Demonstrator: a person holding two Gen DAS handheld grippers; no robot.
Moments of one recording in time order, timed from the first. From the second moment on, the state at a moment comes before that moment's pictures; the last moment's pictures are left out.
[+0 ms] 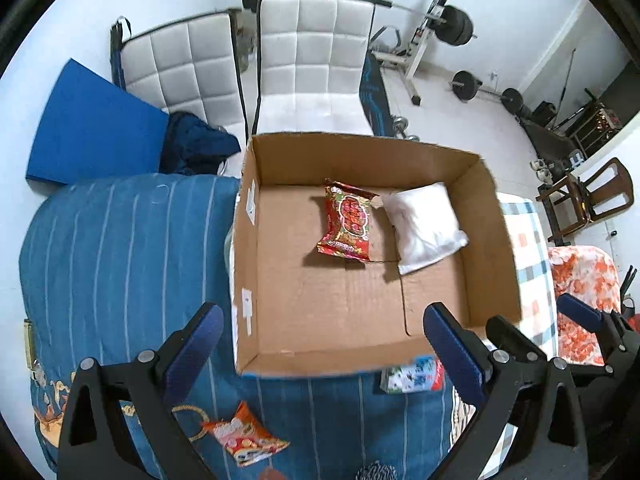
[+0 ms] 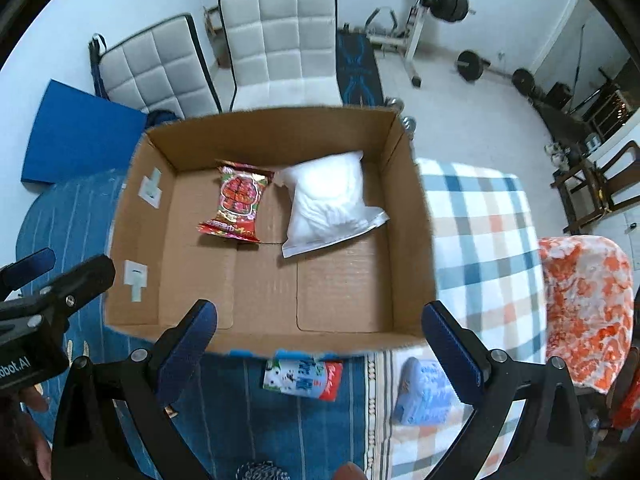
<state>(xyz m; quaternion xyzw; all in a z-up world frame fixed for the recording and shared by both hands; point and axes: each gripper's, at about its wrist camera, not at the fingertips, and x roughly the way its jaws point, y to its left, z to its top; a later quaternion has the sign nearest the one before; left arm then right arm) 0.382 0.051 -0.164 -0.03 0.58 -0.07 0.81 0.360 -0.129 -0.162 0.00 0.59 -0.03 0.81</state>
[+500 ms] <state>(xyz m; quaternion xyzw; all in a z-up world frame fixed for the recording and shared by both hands) 0.301 0.058 -0.089 -0.01 0.53 -0.08 0.85 0.270 -0.117 -0.080 0.02 0.54 -0.01 0.84</state>
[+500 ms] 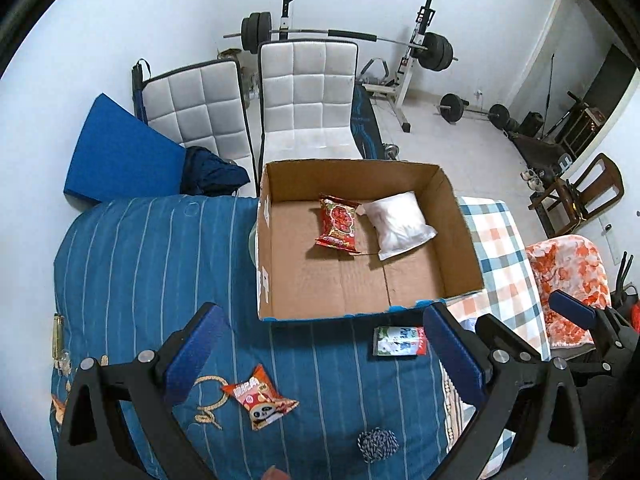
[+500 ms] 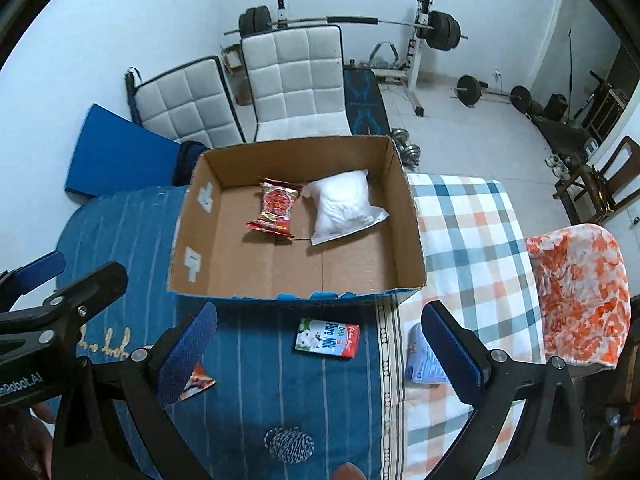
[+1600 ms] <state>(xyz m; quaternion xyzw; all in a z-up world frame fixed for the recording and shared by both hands) 0.263 0.153 -0.348 -0.16 0.73 0.10 0.66 0.258 -0.327 -0.313 0.15 0.71 -0.12 0.68</state>
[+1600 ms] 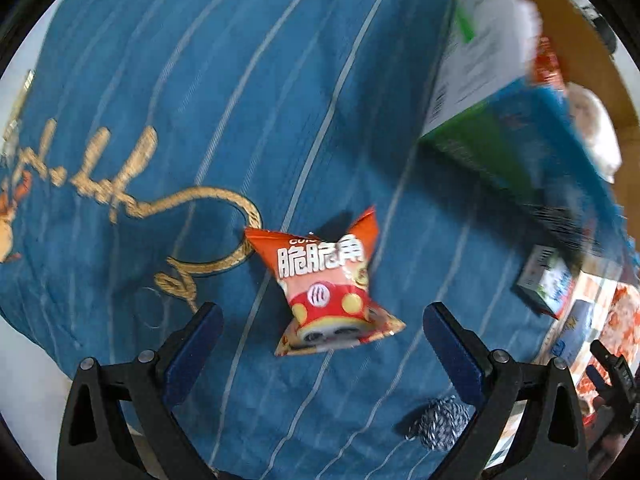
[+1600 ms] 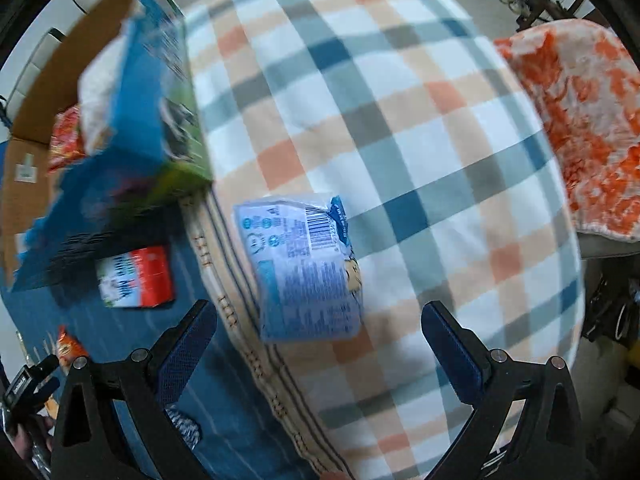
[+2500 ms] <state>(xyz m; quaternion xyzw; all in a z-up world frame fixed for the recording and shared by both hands) 0.232 0.010 -0.393 0.00 0.74 -0.02 0.67 0.227 -0.220 -0.370 0.05 0.77 -0.04 0.63</state>
